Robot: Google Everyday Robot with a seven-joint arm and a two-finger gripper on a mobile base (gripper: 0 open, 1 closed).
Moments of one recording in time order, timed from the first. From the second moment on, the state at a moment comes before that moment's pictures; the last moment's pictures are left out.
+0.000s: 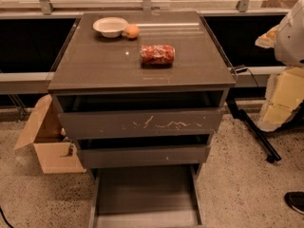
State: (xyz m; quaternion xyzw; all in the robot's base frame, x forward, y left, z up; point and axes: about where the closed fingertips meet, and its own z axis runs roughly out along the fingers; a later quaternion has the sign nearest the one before) arm 0.438 -0.215 0.981 -0.60 0.78 -0.04 0.17
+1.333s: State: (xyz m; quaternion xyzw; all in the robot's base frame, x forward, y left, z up) arm 0.505 -0.192 0.961 -0.61 0.77 0.00 0.22
